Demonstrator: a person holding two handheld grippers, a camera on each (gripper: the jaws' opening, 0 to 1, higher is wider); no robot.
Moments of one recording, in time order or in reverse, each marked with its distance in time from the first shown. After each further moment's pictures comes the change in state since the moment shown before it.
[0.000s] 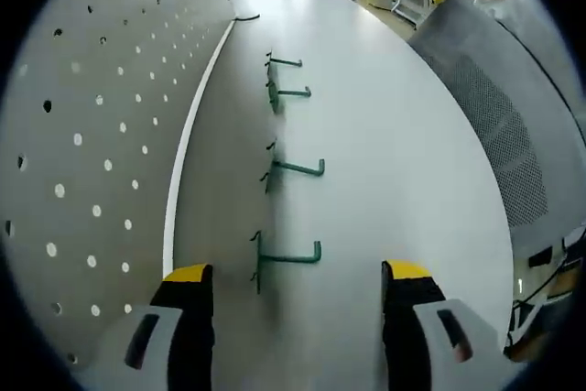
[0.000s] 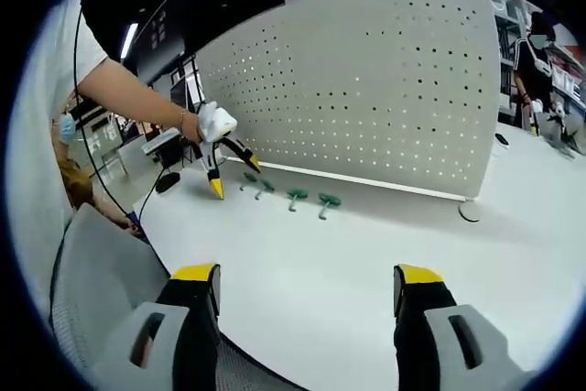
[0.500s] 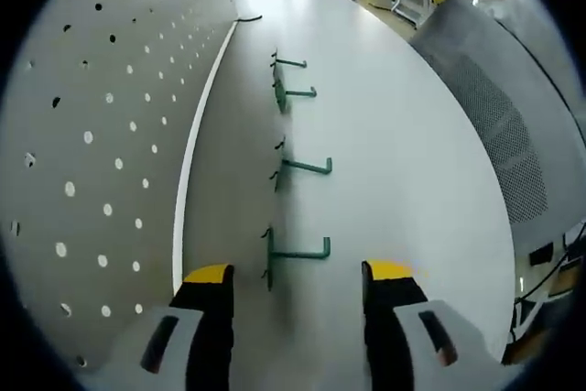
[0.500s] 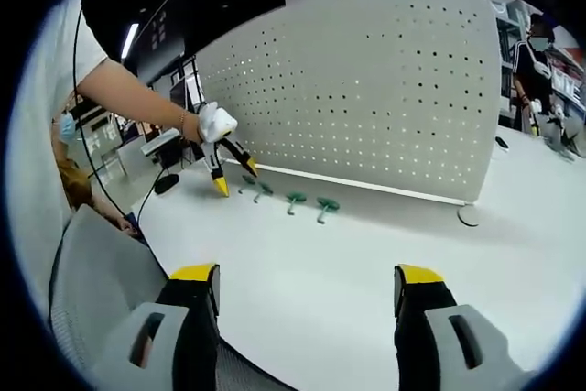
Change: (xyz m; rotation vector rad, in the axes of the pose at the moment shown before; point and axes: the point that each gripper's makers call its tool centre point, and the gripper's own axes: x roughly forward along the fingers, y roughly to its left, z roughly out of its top) left arm -0.004 0.006 -0.001 0.005 0.001 0.003; right arm 0.001 -0.002 0.004 -0.007 -0.010 -0.004
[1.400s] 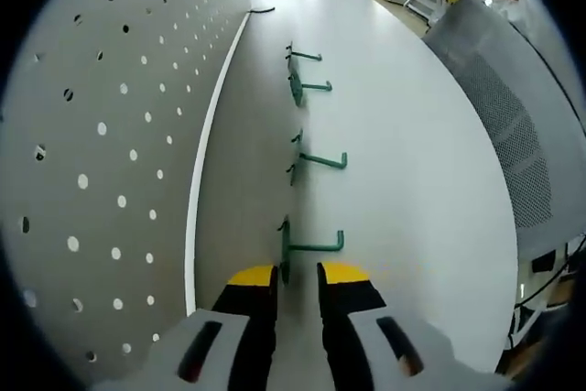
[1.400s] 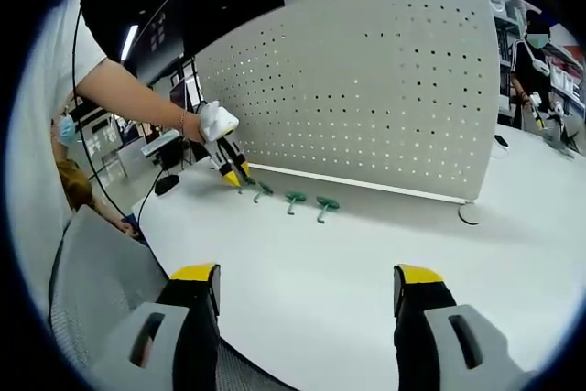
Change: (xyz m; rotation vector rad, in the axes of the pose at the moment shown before) left arm -0.002 0.011 -0.005 -0.043 0.043 0.051; right arm 0.001 0.000 -0.002 0.010 -0.002 0.004
